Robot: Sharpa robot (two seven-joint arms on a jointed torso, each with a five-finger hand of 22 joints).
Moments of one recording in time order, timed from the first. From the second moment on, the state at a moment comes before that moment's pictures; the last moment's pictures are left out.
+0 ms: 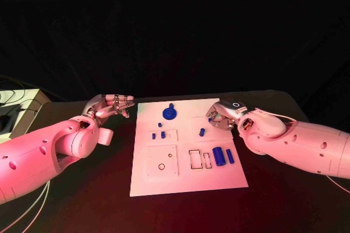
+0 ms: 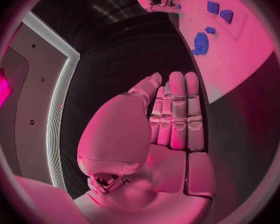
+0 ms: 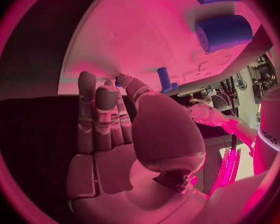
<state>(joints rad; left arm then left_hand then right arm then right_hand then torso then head) 1.06 -0.84 0.15 1.34 -0.28 -0.27 0.28 1.42 -0.09 0.24 -0.04 0.24 1.08 0.13 0.07 0.06 1.22 0.08 0.11 0.06 1.24 0.00 0.85 0.37 0.15 1.12 0.00 0.56 0.95 1.19 -0.83 -0.09 1.40 -1.75 -0.44 -0.17 1.34 -0.13 0.27 -0.07 0.34 1.08 0.14 0.06 0.07 1.22 0.07 0.06 0.06 1.44 -0.03 0.94 0.70 0.13 1.18 -0.04 0.78 0.80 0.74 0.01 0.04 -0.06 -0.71</state>
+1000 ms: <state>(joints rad) 1.06 -0.84 0.15 1.32 -0.28 -0.27 0.26 1.43 -0.08 0.23 -0.05 0.24 1.09 0.14 0.07 0.06 1.22 0.08 0.11 0.06 1.24 0.00 0.85 0.37 0.15 1.12 0.00 0.56 0.97 1.19 -0.81 -0.09 1.39 -1.75 -0.40 -0.17 1.31 -0.05 0.46 -0.10 0.20 1.19 0.12 0.06 0.07 1.28 0.06 0.05 0.06 1.43 -0.04 0.98 0.71 0.12 1.21 -0.05 0.79 0.98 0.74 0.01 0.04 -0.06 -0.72</state>
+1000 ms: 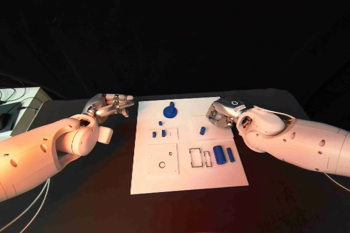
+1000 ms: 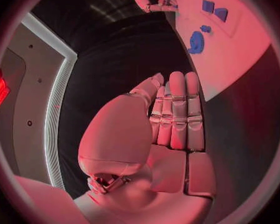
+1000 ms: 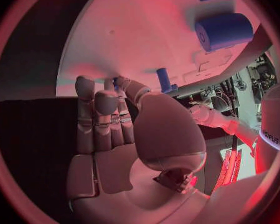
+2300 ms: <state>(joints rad) 1.06 -0.83 0.15 1.30 -0.29 -0.27 0.24 1.43 -0.07 0.23 -0.06 0.24 1.09 0.14 0.07 0.06 1.22 0.08 0.11 0.06 1.24 0.00 0.85 0.36 0.14 1.12 0.00 0.56 0.97 1.20 -0.90 -0.08 1.67 -1.65 -0.54 -0.16 1.30 -0.04 0.49 -0.11 0.18 1.19 0.12 0.06 0.08 1.29 0.06 0.06 0.06 1.43 -0.04 1.00 0.70 0.12 1.29 -0.05 0.60 1.24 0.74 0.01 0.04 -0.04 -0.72</state>
